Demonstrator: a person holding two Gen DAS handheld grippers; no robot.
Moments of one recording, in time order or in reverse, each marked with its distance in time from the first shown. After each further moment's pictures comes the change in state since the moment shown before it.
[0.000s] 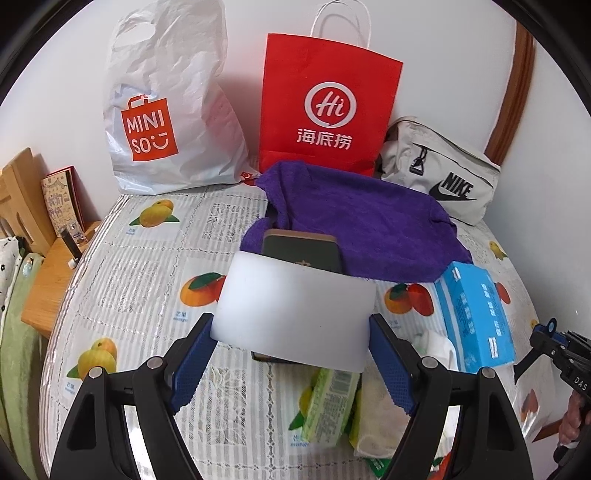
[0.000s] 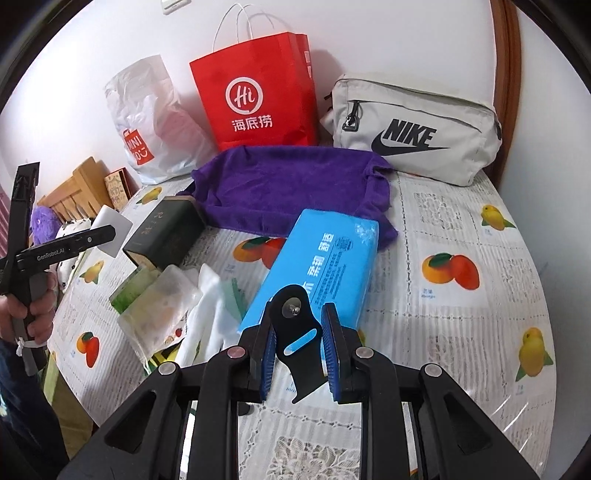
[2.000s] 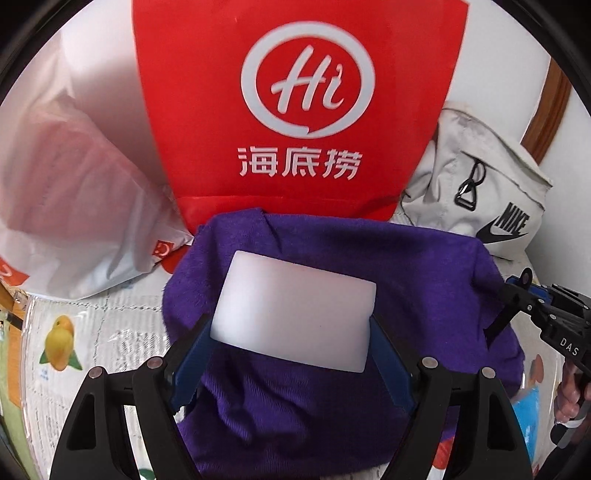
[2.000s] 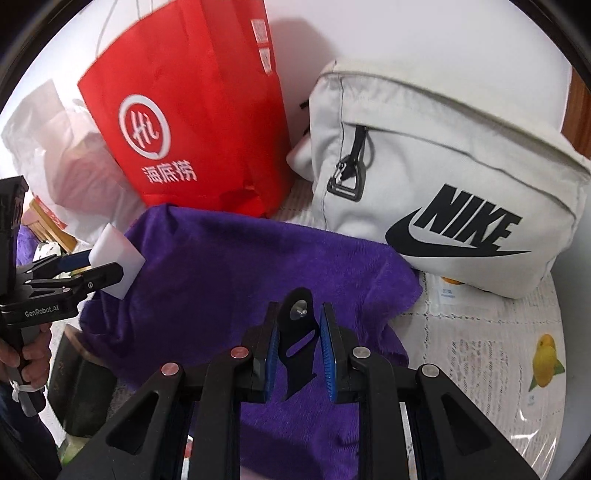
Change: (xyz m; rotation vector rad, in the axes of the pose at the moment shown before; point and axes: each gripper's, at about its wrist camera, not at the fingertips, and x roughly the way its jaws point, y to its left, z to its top) left arm 0.190 -0.050 0.157 0.087 0.141 -0.027; right arm 0.186 -0.056 0.187 0.008 0.079 -0.019
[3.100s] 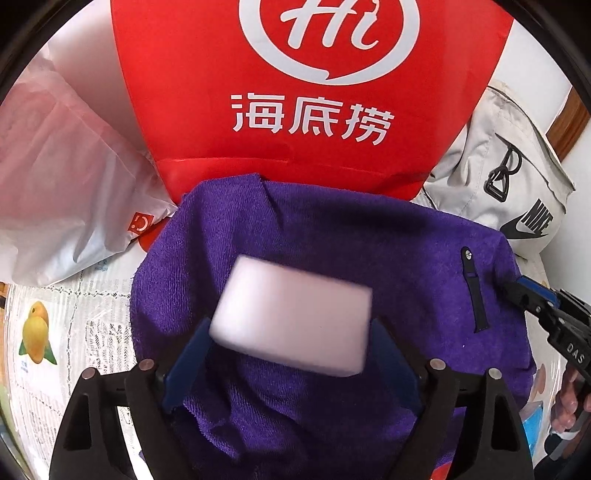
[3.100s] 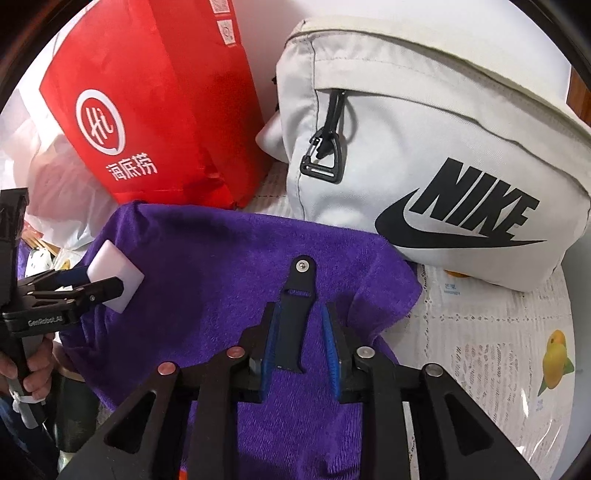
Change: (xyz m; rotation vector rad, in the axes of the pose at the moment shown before) left arm 0.053 -0.012 0.005 -0.052 0.124 -0.006; right arm 0.033 -0.017 0.011 0.052 0.064 -0.020
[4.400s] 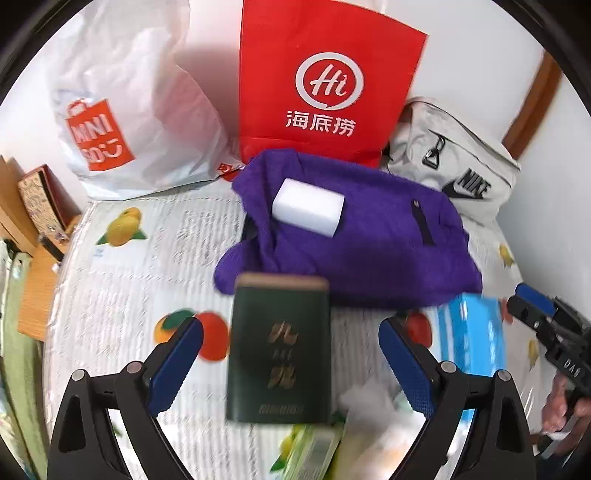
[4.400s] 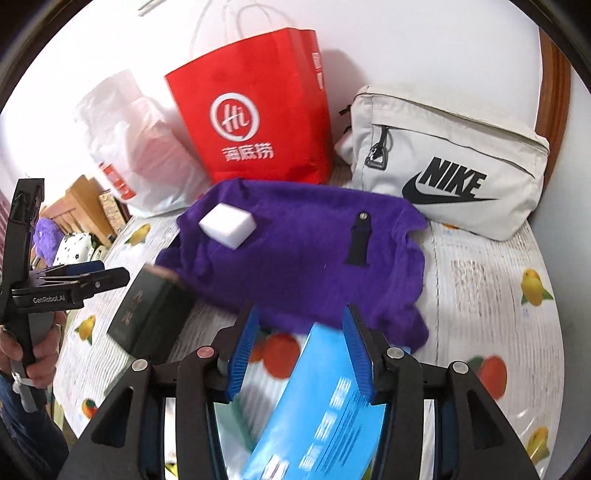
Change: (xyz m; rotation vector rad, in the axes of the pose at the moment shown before) left arm -0.166 0.032 -0.134 -0.029 -0.088 0.032; right arm -0.137 0.067 -0.110 -0.056 -0.104 0.074
